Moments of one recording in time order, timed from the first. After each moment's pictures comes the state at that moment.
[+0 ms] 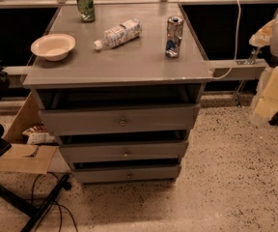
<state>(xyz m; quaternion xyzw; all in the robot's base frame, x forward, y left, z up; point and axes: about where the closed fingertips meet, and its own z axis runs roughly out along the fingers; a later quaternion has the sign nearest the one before) 0.438 -0.216 0.979 -0.60 0.78 -0.04 0.16</state>
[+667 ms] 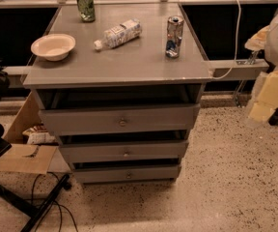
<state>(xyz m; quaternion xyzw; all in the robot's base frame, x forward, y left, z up) 0.441 -0.212 0.969 -0.61 0.78 -0.04 0.17</state>
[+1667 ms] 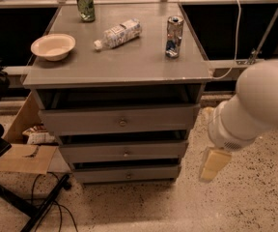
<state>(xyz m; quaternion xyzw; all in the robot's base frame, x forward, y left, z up) 0.435 -0.173 0.784 -0.63 0.76 -0.03 0.16</state>
